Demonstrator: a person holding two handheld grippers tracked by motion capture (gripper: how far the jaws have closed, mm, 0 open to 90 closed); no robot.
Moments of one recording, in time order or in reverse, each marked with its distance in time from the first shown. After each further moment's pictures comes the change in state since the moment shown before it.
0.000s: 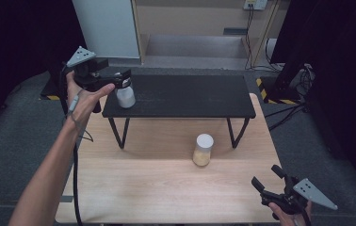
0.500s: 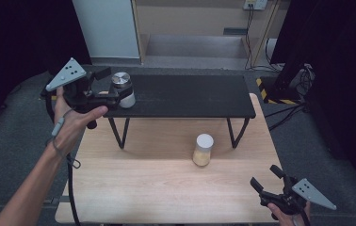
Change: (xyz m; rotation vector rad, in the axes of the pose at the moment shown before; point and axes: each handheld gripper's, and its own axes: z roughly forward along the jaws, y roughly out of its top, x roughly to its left) left arm -0.022 -0.015 -0.056 -0.106 -0.208 0.079; right arm 0.001 0.001 0.001 -0.001 0.009 -0.007
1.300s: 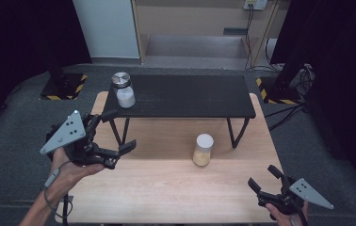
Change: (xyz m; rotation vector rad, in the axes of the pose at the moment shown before) left arm -0.033 -0.066 -0.039 -0.012 -0.184 0.071; right arm 0.003 0.000 0.003 0.011 0.010 -0.002
